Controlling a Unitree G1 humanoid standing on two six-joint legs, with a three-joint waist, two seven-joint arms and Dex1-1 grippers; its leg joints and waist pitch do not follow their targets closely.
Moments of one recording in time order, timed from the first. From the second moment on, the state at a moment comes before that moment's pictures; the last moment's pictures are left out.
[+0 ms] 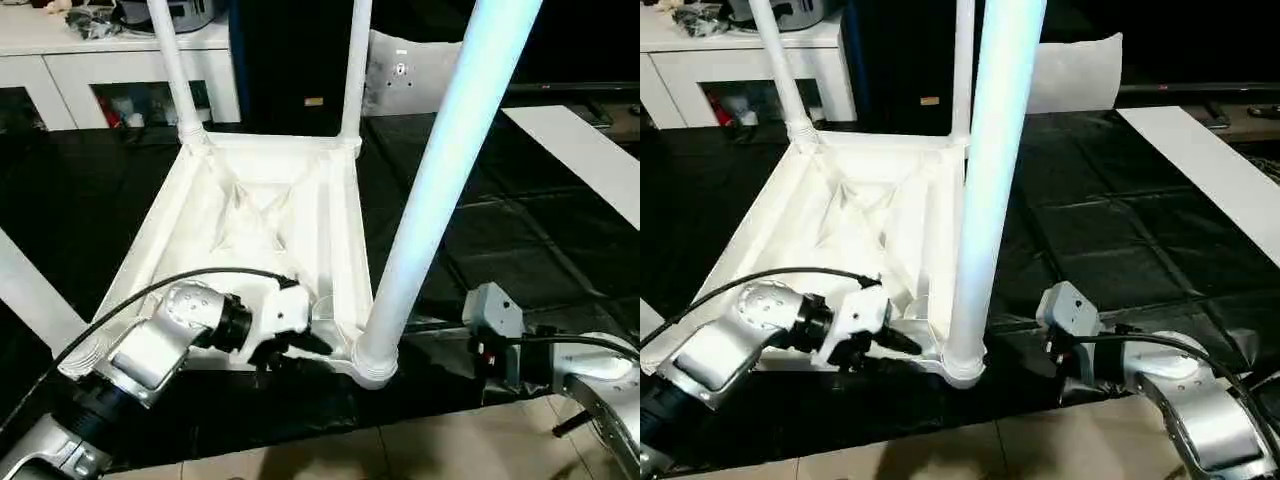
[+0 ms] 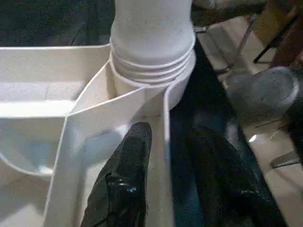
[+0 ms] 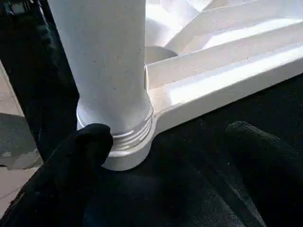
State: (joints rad) left arm -0.42 0.55 -0.48 0.10 -0.10 0.23 -1.21; right arm -0.02 -0.65 0.10 -0.20 0.27 0.32 0.98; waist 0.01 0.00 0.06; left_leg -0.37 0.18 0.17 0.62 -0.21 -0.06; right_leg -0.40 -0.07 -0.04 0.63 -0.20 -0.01
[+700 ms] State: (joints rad) left arm -0.43 0.55 -0.50 0.19 -0.05 0.13 -1.21; right arm -0.01 -0.64 0.10 -0.23 0.29 0.35 0.96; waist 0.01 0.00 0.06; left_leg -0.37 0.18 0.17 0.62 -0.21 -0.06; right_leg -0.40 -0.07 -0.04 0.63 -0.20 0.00
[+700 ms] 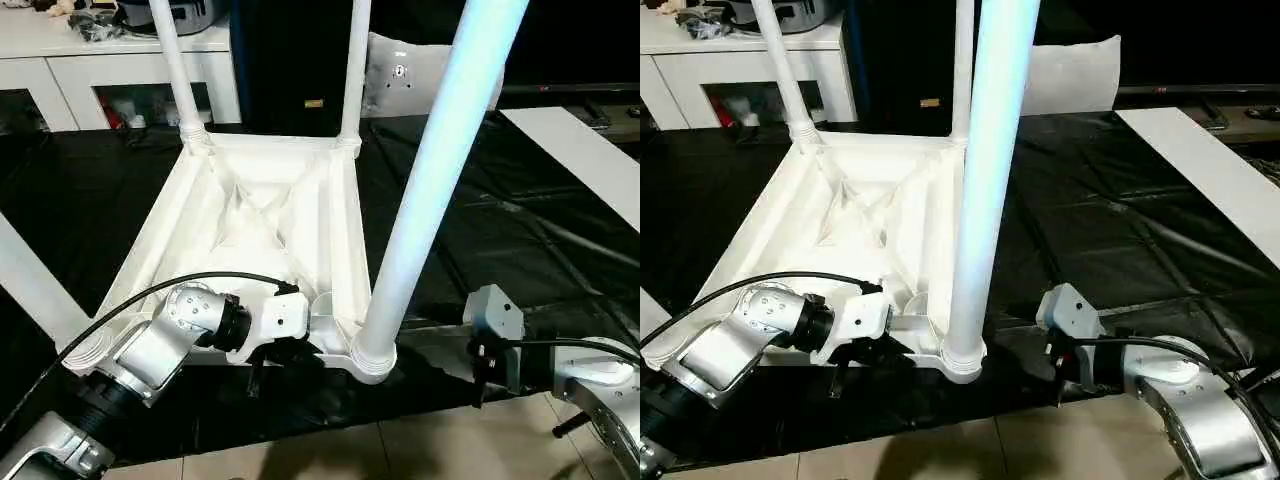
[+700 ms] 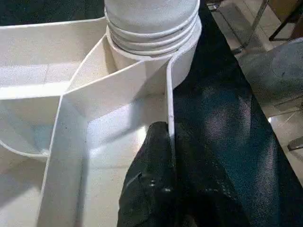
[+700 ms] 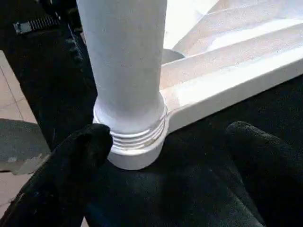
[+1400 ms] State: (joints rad) left arm -0.48 0.54 -0.47 0.32 -0.07 0.04 -1.33; right arm -0.23 -0.56 0.21 -0.03 0.33 0.32 1.13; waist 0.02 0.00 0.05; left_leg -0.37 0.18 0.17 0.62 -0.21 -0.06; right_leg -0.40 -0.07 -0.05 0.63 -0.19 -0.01
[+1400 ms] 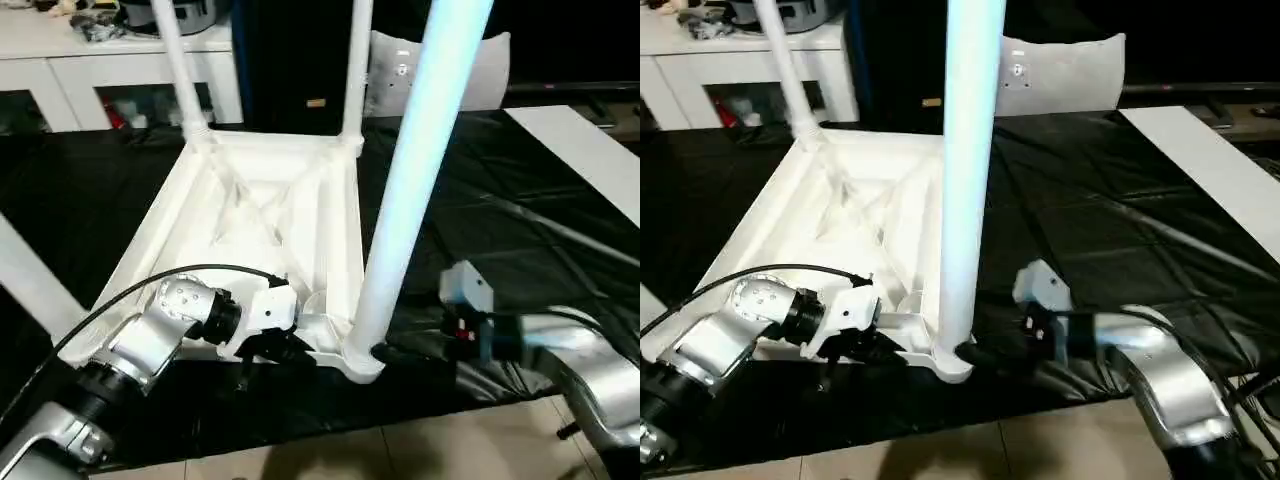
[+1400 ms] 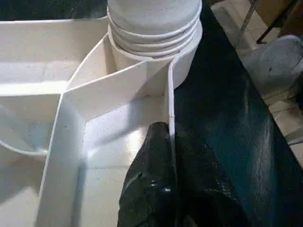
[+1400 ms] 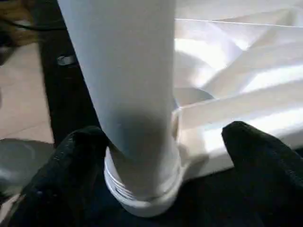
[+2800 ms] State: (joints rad) left arm -0.49 0.41 -0.37 0.28 -0.04 0.41 -1.06; right arm -0.27 -0.28 0.14 0.08 0.26 0.41 0.79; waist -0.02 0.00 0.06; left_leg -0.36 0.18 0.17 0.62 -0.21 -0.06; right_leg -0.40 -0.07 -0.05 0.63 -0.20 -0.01
